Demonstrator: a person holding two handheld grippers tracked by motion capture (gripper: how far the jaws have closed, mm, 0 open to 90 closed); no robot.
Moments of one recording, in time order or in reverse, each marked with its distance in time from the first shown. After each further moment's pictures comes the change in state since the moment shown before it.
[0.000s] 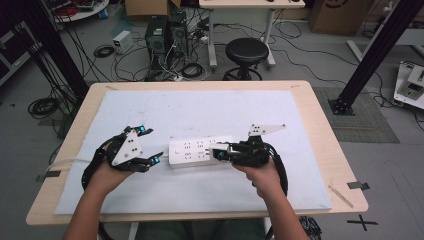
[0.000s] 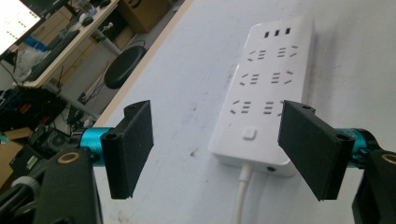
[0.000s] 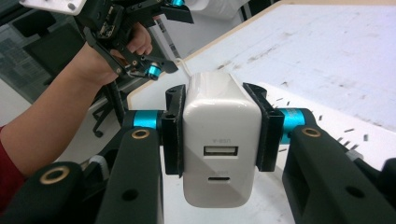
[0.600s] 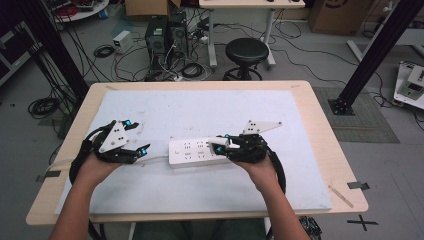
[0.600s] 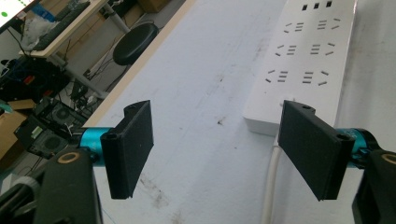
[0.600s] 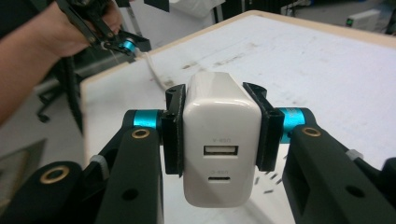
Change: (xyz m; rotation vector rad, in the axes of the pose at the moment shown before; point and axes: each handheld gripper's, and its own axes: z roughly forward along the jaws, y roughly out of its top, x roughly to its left) left arm 0.028 -0.024 -0.006 0.052 0.028 -0.071; right arm -0.002 0.010 0.010 0.023 -0.156 -0.182
